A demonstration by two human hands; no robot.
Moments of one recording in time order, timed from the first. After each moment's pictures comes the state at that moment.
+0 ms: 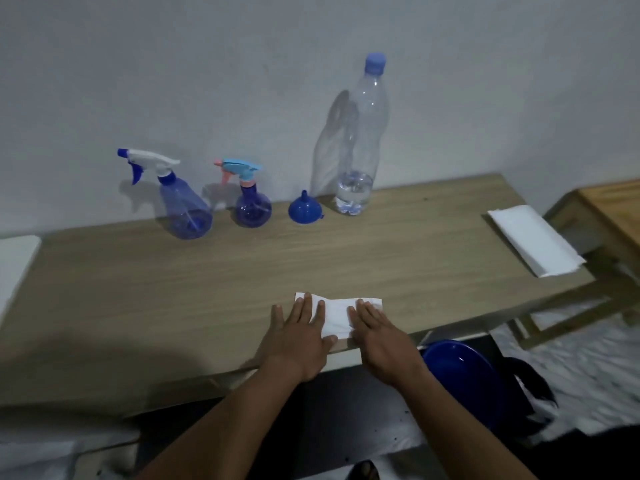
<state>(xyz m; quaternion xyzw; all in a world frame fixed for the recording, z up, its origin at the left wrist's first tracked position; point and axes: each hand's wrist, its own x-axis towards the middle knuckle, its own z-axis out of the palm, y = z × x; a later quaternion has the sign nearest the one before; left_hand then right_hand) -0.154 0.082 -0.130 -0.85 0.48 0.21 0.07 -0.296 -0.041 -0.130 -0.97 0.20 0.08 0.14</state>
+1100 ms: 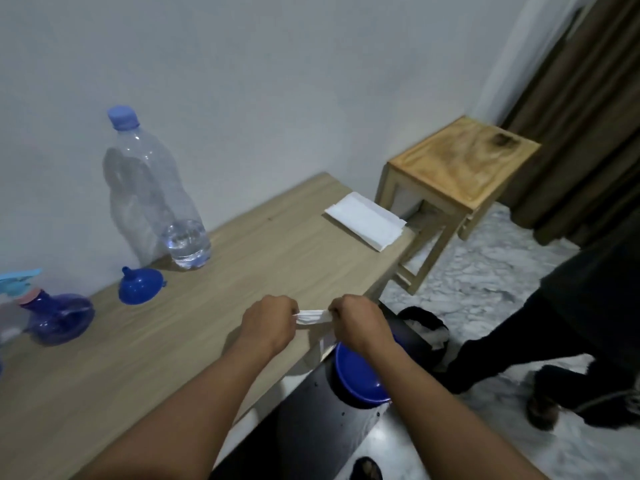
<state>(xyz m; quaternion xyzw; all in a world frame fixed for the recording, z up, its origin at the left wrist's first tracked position) -0.213 -0.111 -0.091 -0.76 0.63 0.15 -0.06 -0.389 -0.154 -0.088 -0.82 0.53 -0.03 0.19</state>
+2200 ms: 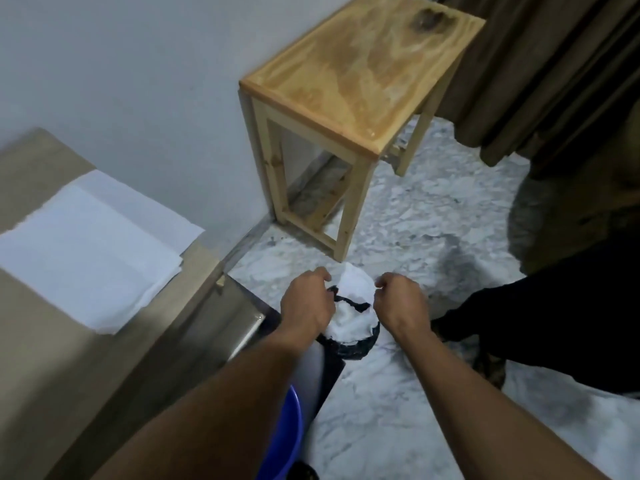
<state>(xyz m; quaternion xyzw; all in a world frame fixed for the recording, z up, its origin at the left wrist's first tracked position) -0.584 -0.456 -0.320 -0.71 0.63 0.30 -0.11 -0.749 -0.448 -0.299 -0.57 0.78 -0.03 0.24</state>
